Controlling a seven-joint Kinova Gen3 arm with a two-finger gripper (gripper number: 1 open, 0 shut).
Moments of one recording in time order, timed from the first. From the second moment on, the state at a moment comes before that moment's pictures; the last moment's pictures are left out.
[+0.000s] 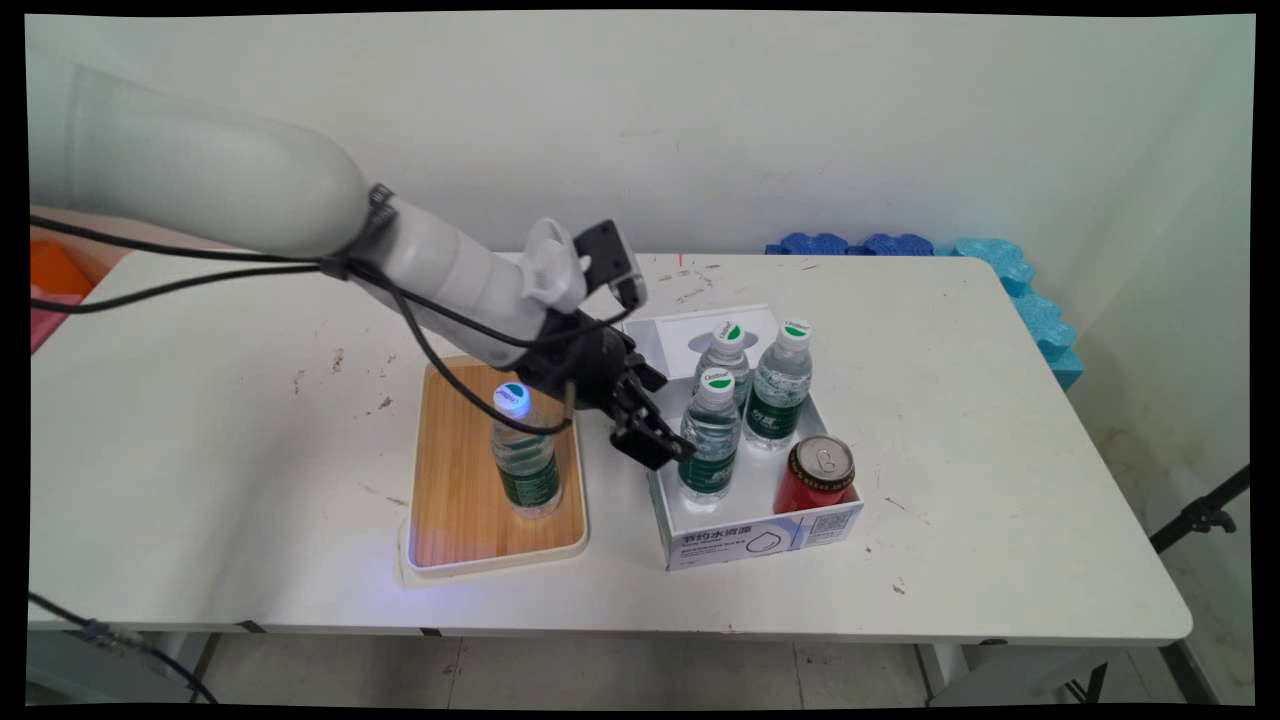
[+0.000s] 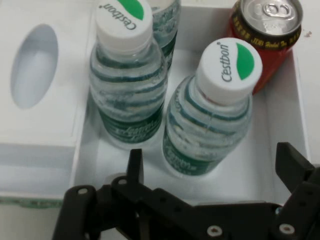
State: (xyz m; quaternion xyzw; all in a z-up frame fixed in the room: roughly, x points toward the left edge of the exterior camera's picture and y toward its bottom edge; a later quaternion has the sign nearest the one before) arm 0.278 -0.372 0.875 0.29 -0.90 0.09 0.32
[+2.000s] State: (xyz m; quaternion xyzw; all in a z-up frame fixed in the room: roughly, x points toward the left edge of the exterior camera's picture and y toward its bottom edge) arm 0.255 -0.372 0.873 0.28 -0.89 0.08 0.35
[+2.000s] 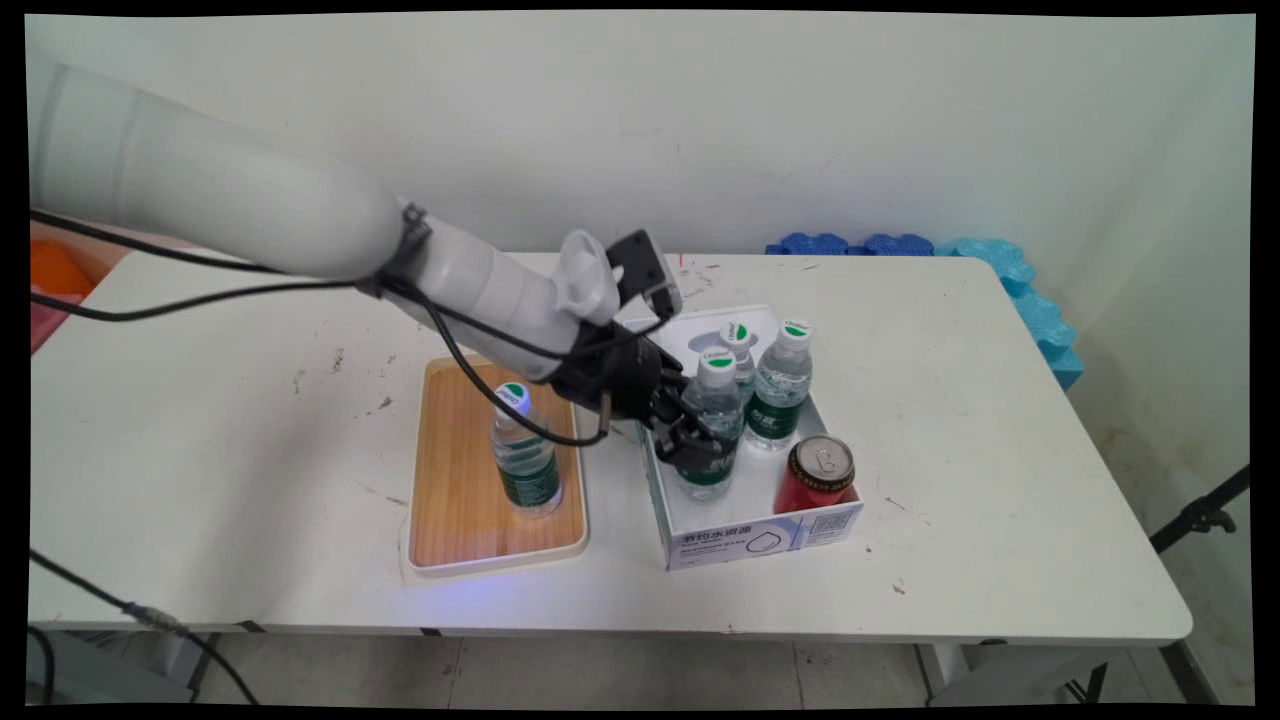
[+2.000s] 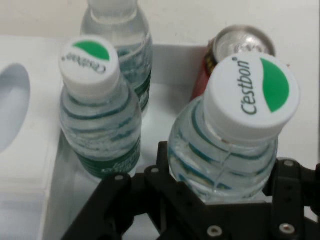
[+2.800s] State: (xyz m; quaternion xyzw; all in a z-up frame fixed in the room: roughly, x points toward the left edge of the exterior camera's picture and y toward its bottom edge) arm 0.306 -0.389 1.010 0.29 -0.88 0.09 0.36
